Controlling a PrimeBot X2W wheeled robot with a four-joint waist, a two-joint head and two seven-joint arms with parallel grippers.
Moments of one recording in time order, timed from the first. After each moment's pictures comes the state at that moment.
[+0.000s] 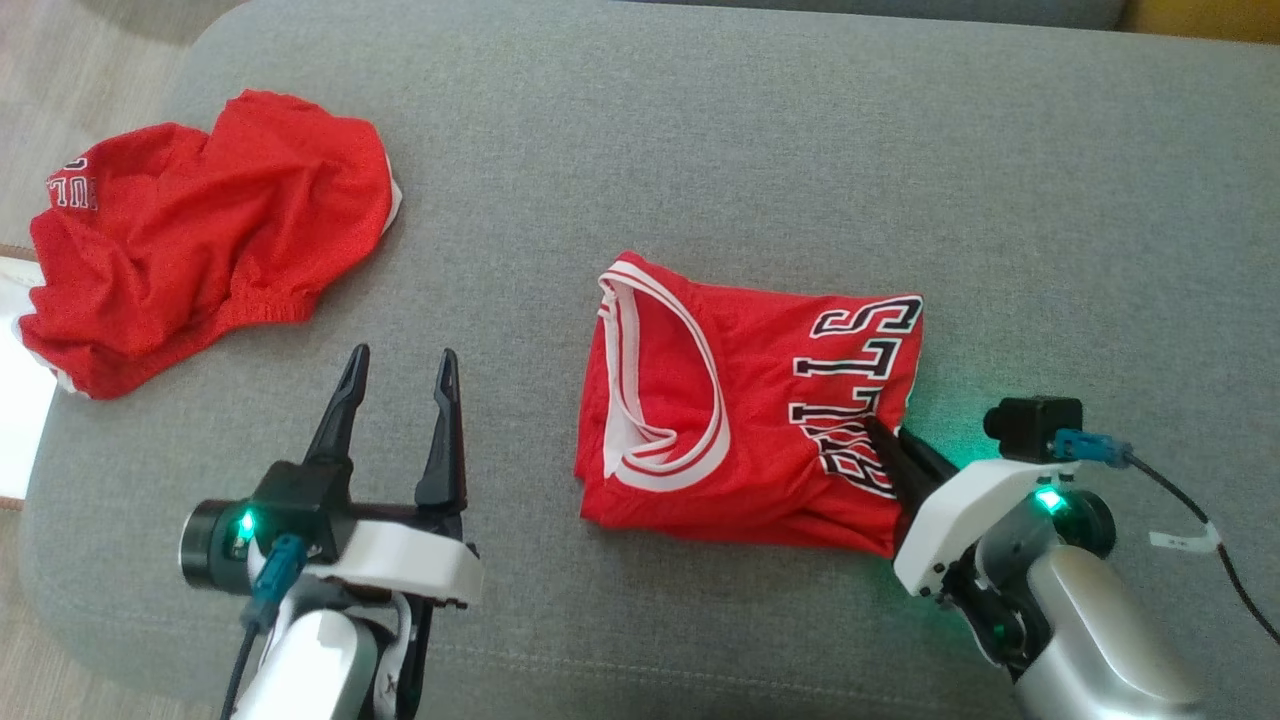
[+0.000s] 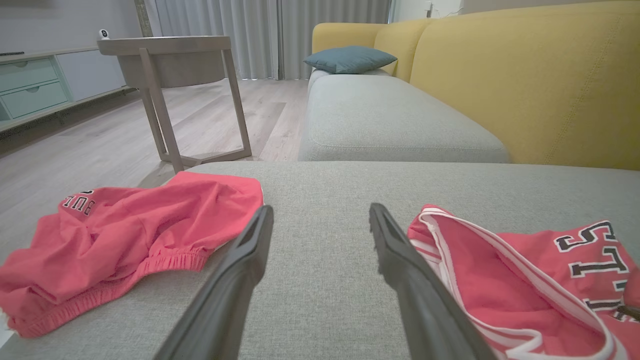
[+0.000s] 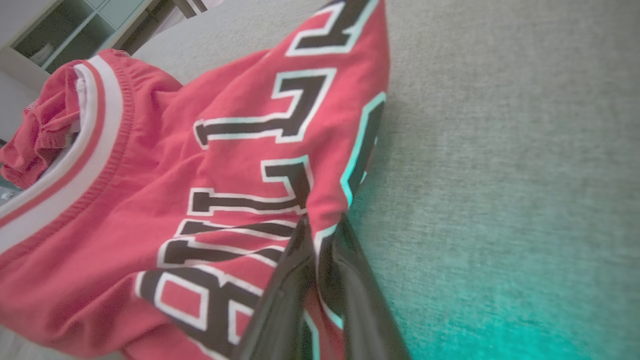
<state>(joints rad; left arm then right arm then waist) -0.11 0.20 -0.41 0.06 -0.26 0.25 -0.25 -0.27 -0.15 0.32 0.52 0.51 0.12 0.15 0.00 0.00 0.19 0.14</state>
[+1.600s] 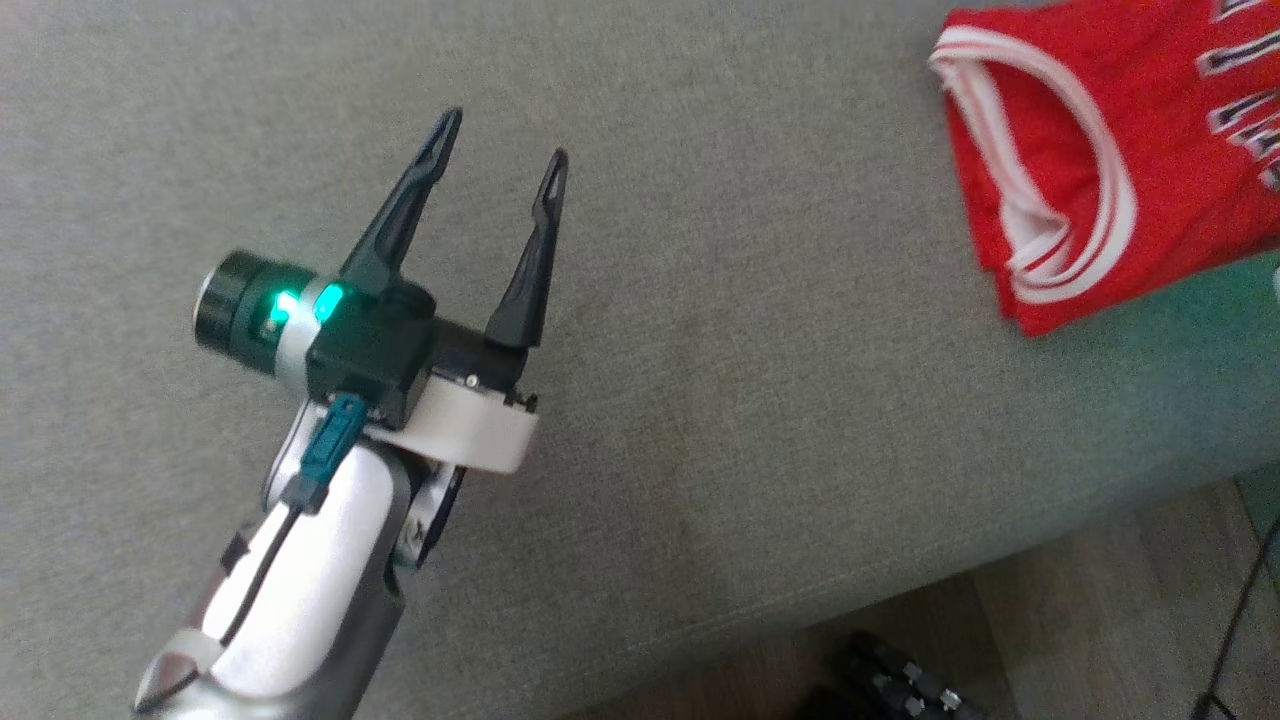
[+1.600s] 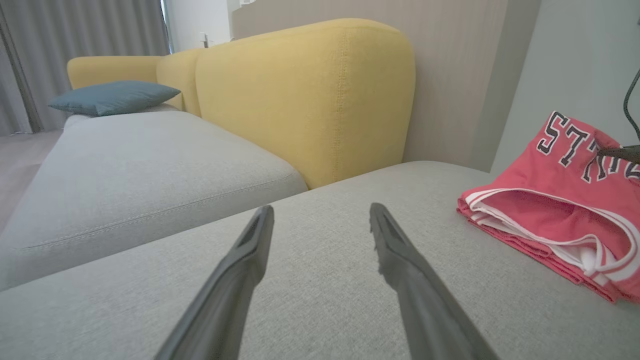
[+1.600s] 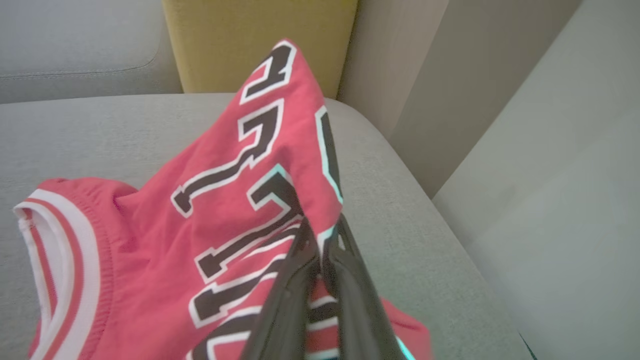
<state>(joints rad) -0.42 0.20 -0.49 -0.02 -0.09 0.12 -0.20 -0.60 -0.49 0.02 0.55 0.39 0.12 0.07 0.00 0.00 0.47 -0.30</state>
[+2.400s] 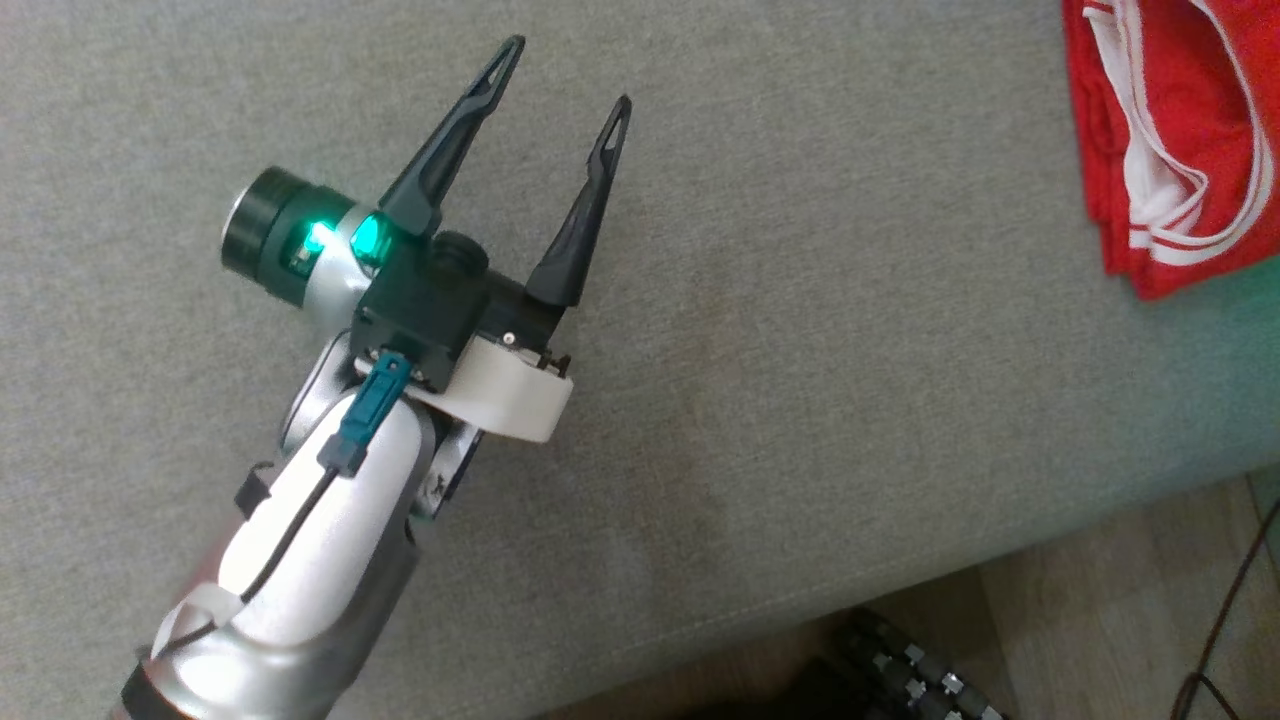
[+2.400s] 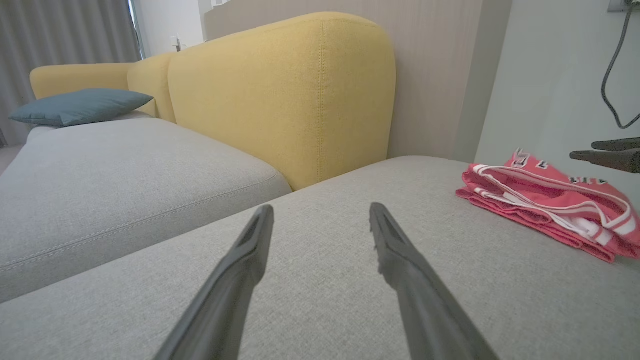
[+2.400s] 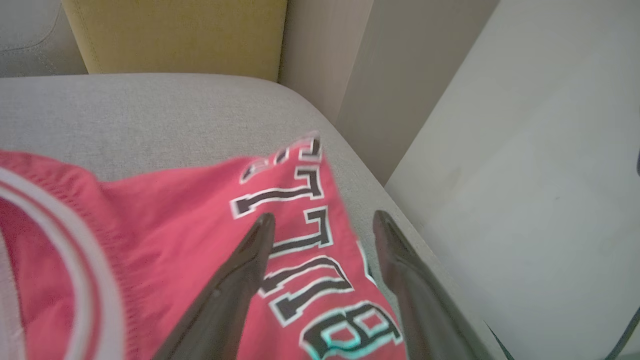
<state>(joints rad) -0.55 0.20 -0.55 0.02 -0.06 0.08 -0.22 -0.76 -0.43 -0.18 0.87 0.19 0.12 -0.11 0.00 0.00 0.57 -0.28</state>
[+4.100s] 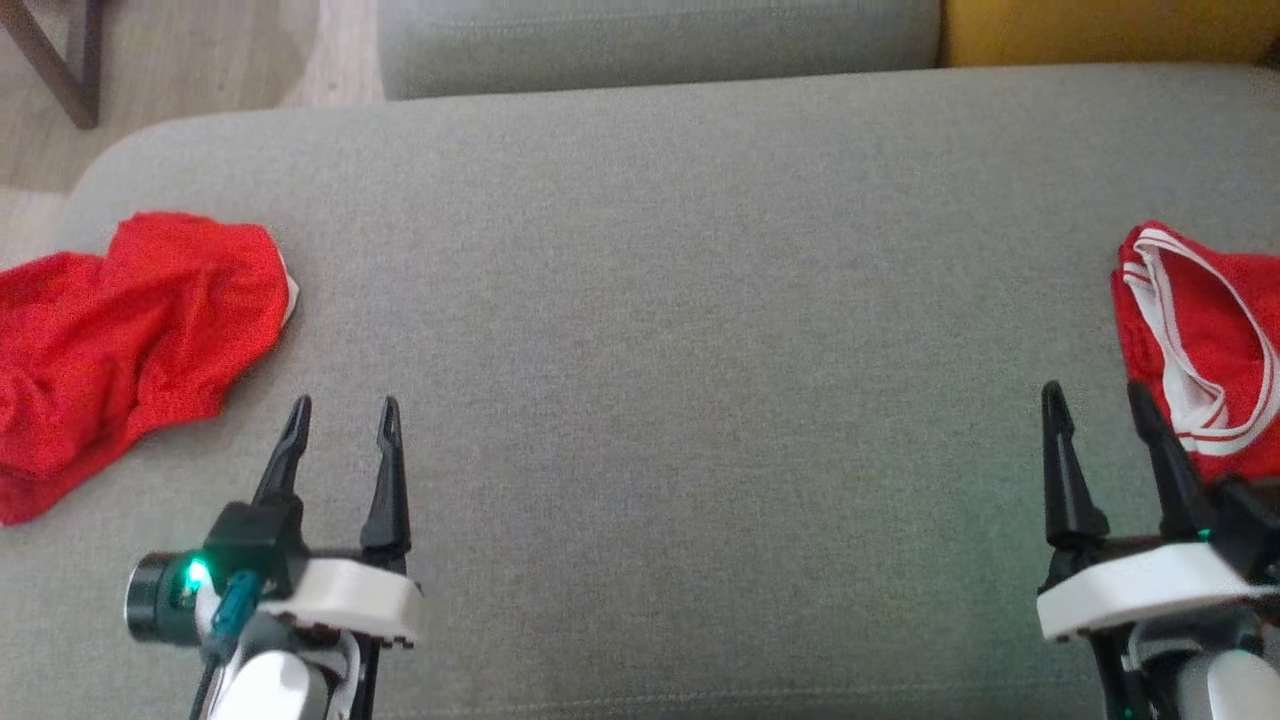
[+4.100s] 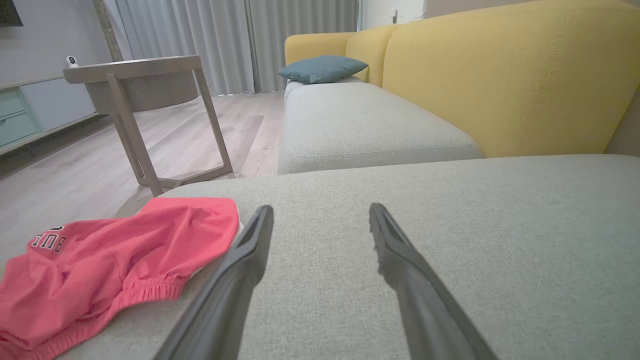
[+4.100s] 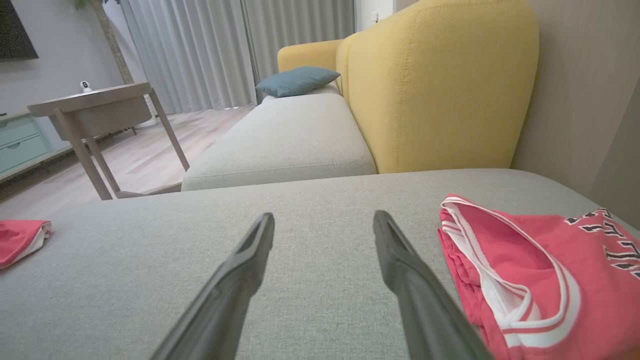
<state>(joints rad) -0.05 0.24 -0.34 0.09 -0.24 0.25 -0.25 0.06 -0.05 -0.07 -0.07 0.16 0.12 0.01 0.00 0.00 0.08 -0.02</state>
